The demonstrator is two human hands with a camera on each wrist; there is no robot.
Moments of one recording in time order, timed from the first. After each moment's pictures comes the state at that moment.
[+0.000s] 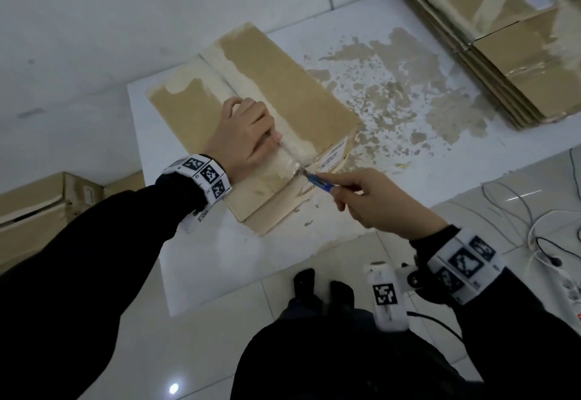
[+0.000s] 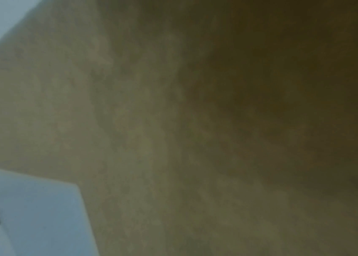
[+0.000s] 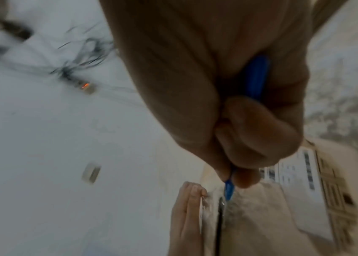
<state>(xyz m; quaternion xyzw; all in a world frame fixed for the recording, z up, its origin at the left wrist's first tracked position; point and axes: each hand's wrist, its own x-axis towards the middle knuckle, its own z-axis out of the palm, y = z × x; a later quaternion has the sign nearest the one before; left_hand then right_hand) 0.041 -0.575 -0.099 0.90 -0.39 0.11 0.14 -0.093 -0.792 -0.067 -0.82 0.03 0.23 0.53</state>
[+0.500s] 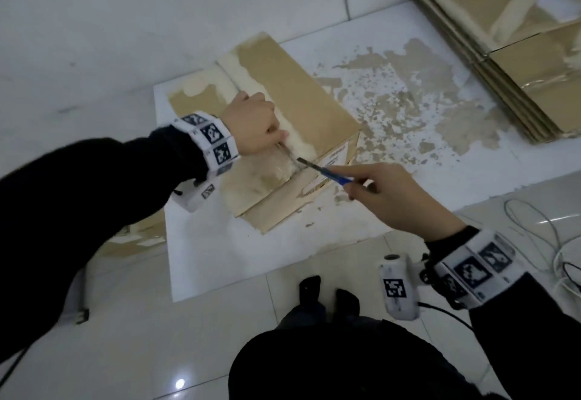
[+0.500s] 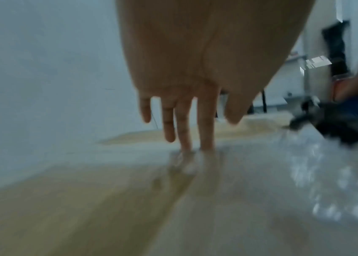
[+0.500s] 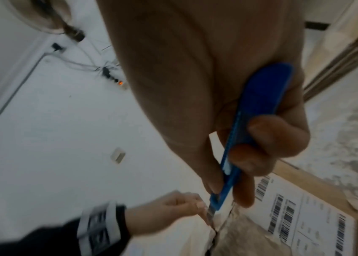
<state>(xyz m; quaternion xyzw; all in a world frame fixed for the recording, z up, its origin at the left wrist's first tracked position) 0.049 -0.606 -0.039 0.93 -0.33 -0.12 -0.12 -0.093 -0.827 -0.056 -0.88 -0.07 0.14 0.44</state>
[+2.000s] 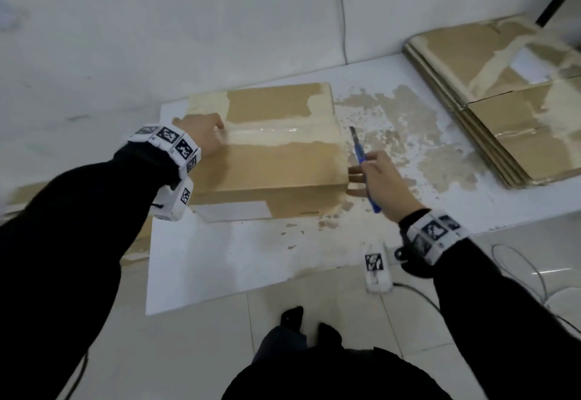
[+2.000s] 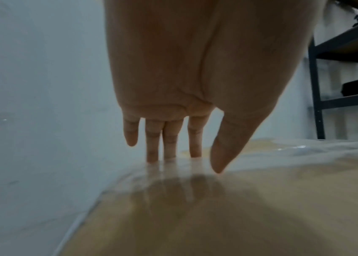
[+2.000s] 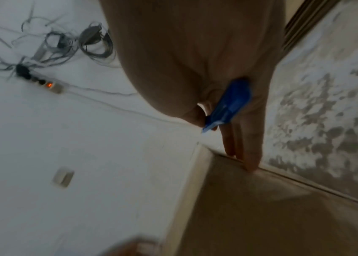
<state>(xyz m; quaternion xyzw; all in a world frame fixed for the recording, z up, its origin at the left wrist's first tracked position) 0.052 -0.563 -0.019 0.99 0.00 -0.16 -0.01 -0.037 -0.852 -0.078 -0.76 0.15 0.11 0.62</state>
